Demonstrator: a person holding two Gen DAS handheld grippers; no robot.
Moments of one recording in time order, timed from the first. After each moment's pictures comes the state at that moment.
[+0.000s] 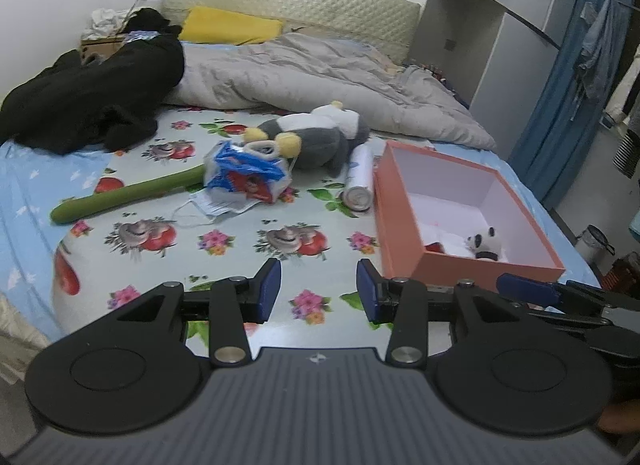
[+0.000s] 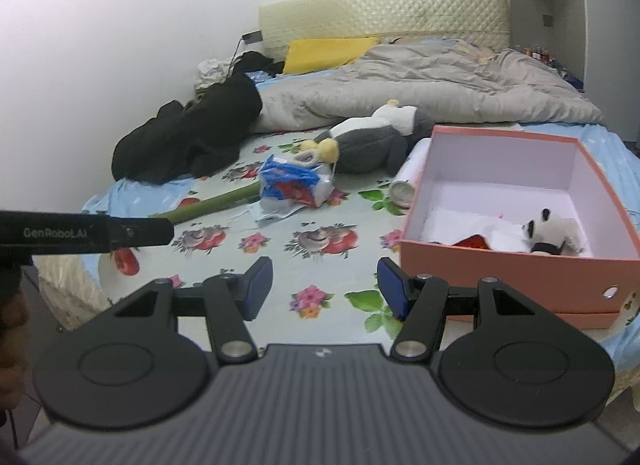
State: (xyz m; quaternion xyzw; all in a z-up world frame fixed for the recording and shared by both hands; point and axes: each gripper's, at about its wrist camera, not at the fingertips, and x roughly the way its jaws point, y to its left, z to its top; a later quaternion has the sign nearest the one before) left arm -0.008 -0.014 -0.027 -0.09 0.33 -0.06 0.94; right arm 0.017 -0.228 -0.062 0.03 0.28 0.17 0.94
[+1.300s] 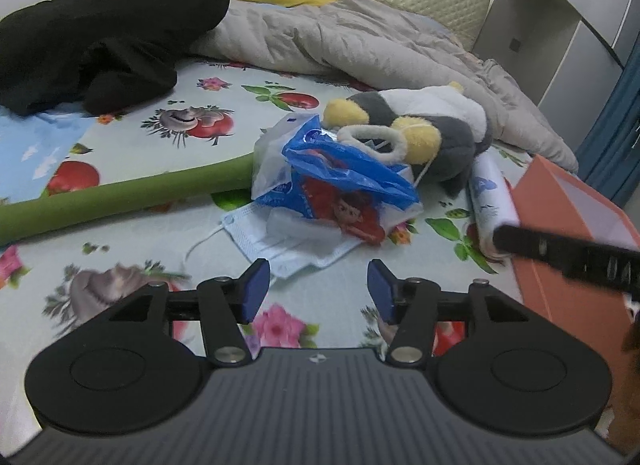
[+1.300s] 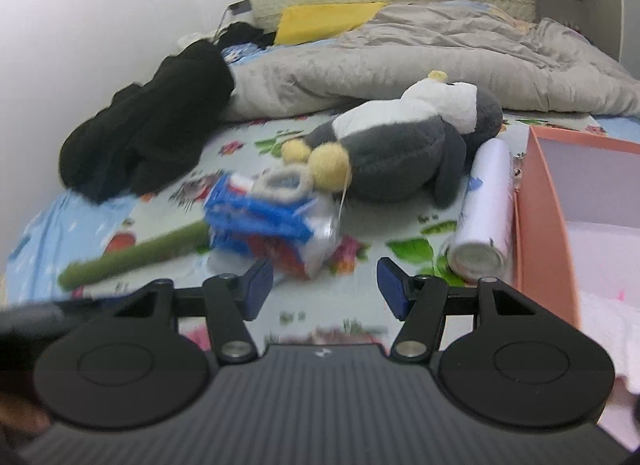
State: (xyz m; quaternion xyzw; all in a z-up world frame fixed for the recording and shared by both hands) left arm 0.243 0.079 -0.186 -0.13 0.36 -0.01 0.92; right arm 0.282 -0.139 -0.138 0.04 0.32 0.17 0.93
